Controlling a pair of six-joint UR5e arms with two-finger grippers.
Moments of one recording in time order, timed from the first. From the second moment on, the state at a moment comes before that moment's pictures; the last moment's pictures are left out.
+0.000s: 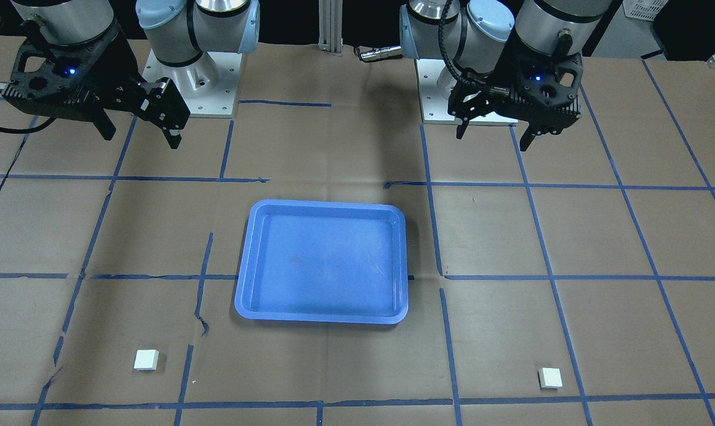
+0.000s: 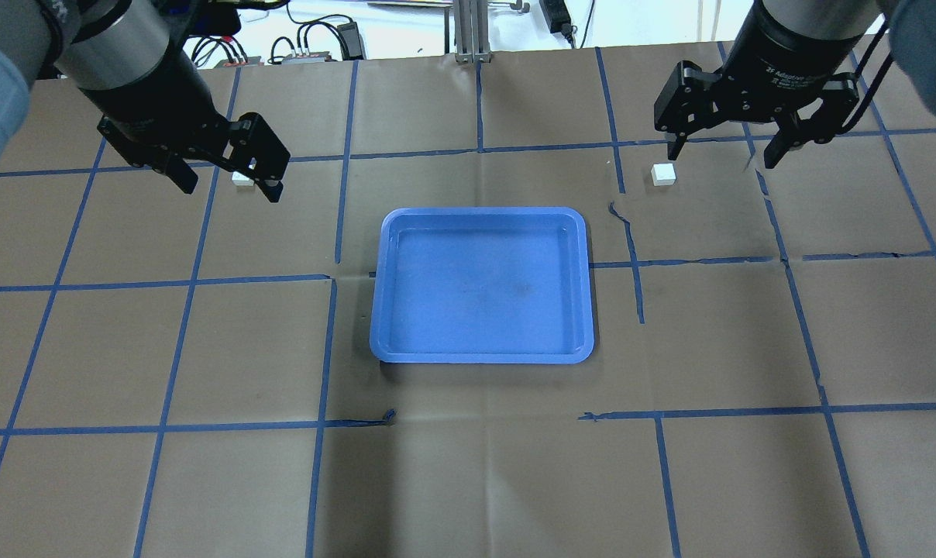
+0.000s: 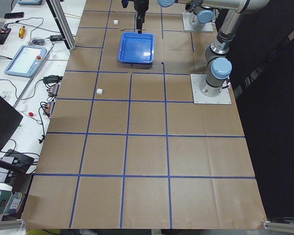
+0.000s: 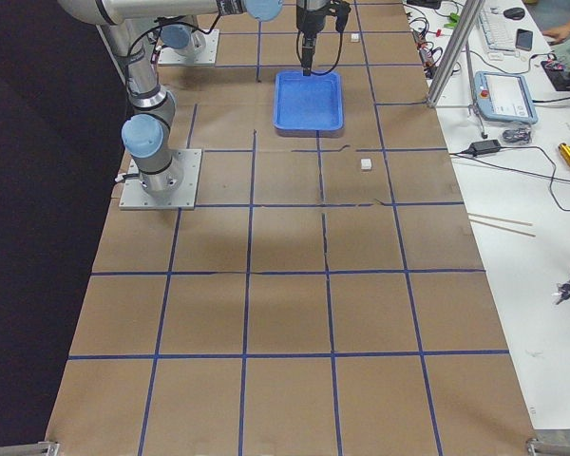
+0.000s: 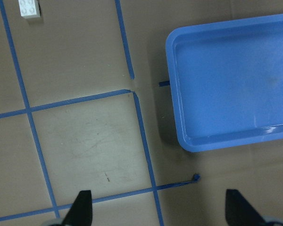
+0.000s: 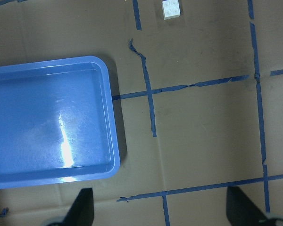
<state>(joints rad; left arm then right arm) -1.52 -1.57 -1.55 -1.63 1.55 0.34 1.56 -1.58 1.52 -1.53 -1.55 0.13</state>
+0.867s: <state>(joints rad) -1.40 -1.91 -1.57 -1.23 1.55 1.17 1.47 -1.55 1.52 -1.57 -1.55 -0.80</state>
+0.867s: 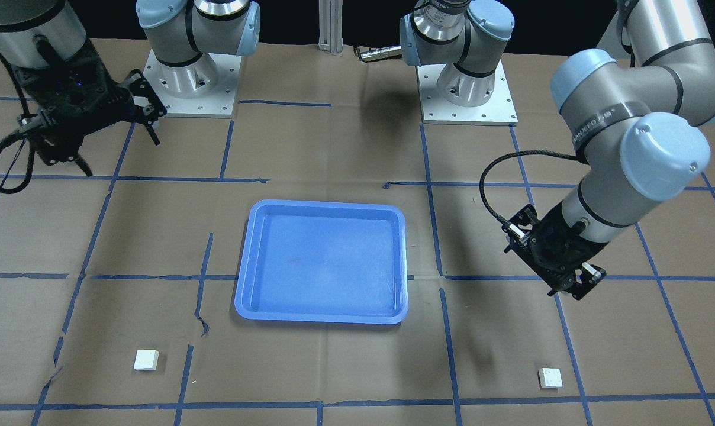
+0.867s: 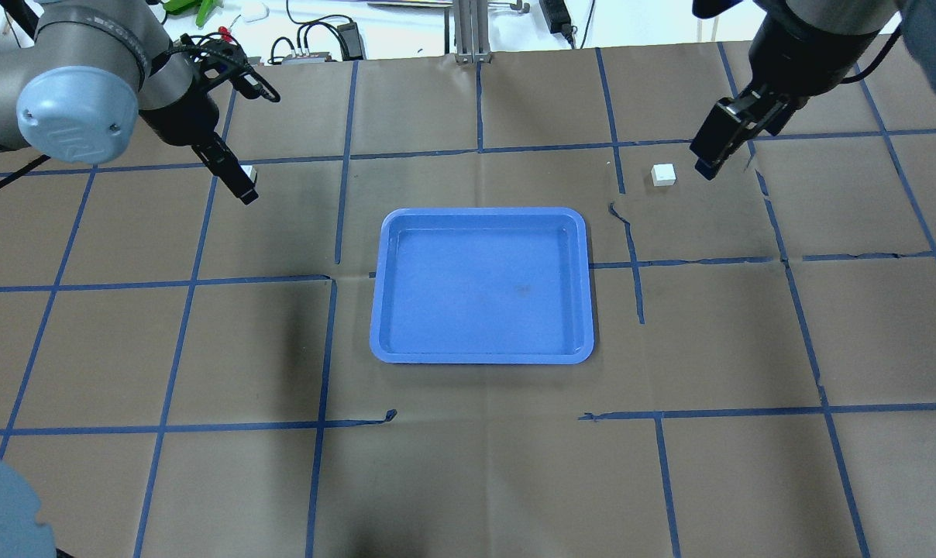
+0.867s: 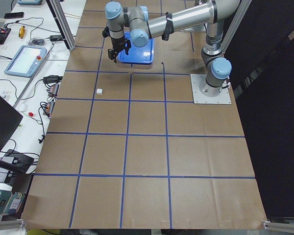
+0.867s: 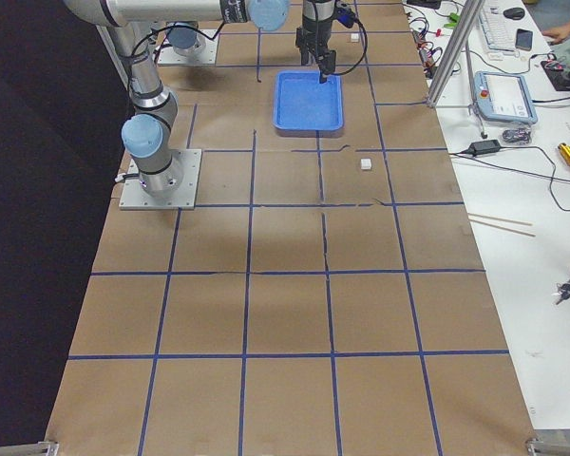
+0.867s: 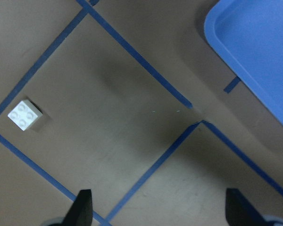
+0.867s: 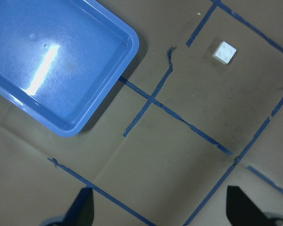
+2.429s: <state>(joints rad) -1.31 -2.28 -1.45 -0.85 1.52 1.89 1.28 -1.09 1.31 -1.69 -1.21 -2.00</state>
